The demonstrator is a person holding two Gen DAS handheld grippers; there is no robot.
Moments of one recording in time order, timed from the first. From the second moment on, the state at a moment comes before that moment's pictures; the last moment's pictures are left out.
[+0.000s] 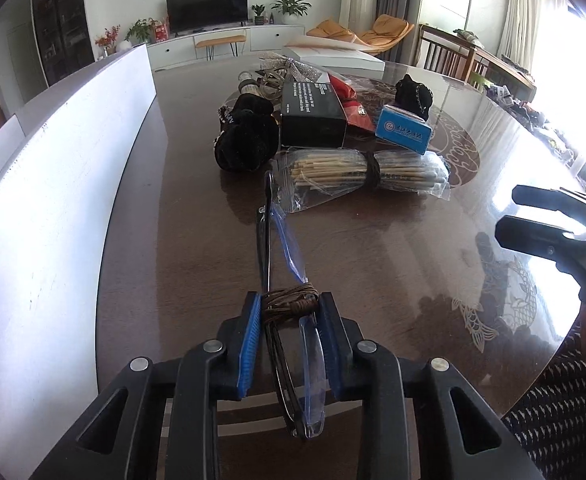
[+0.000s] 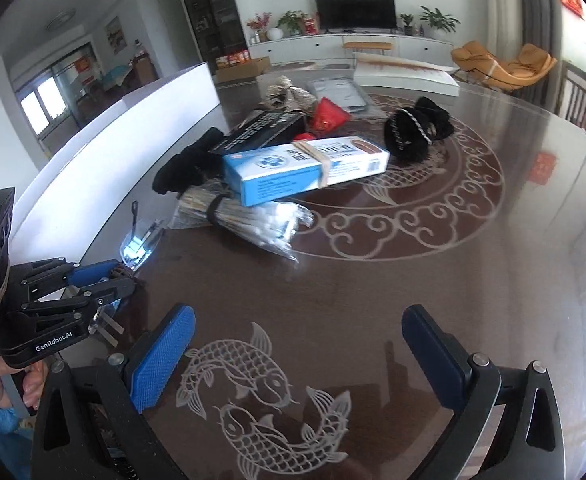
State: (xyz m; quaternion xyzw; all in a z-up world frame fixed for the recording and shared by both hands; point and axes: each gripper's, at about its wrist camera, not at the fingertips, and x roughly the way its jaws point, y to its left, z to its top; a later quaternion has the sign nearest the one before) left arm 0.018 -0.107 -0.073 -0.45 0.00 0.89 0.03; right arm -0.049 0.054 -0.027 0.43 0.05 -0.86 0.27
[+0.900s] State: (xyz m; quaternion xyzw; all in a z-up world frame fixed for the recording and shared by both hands) left arm 0.048 -0.143 -0.073 -0.44 -0.08 0.89 0.04; right arm -0.095 -0.125 -0.045 0.56 0.20 -0.74 0.32
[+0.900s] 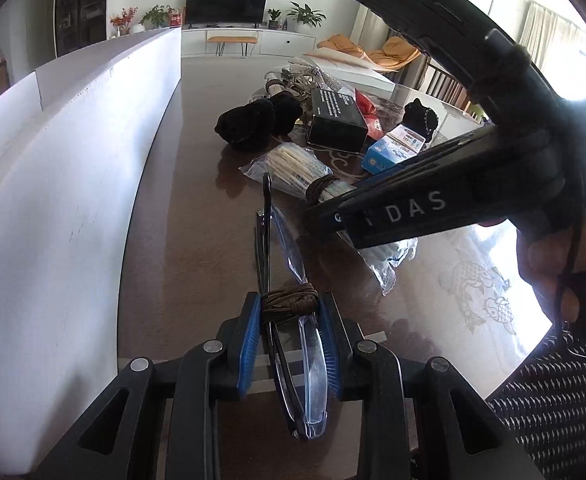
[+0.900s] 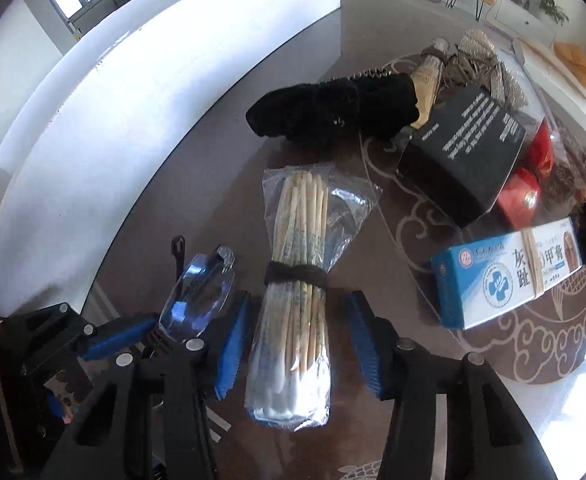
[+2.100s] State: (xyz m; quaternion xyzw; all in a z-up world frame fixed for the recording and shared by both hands) left arm 0.057 -0.281 0.040 -0.37 -0.13 0.92 -0.08; right arm -0.060 -0.148 0.058 0.44 -0.01 -0.81 0.38
